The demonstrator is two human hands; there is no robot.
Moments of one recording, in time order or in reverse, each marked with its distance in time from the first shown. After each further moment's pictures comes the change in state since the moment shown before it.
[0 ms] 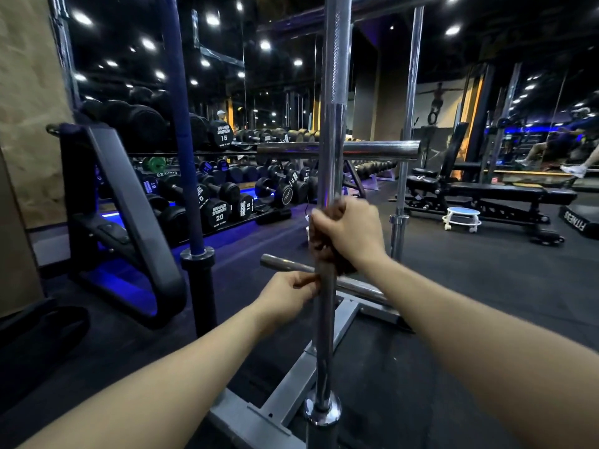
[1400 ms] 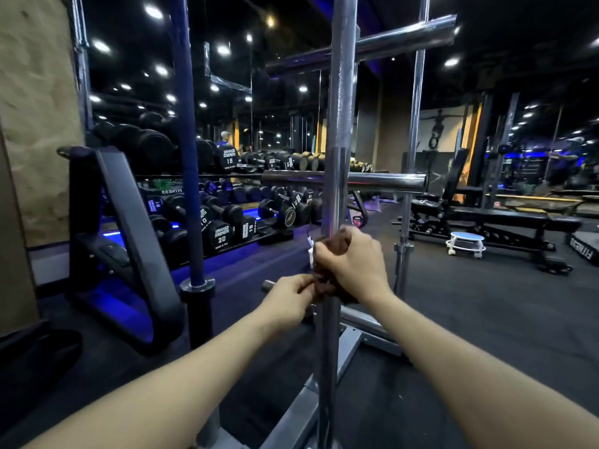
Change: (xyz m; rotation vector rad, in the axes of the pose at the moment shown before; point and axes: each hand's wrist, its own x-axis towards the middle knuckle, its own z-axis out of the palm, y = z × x) left_hand 0.030 0.031 -0.016 0.022 0.007 0.118; right_hand 0.013 -0.003 0.003 0.117 0.001 0.014
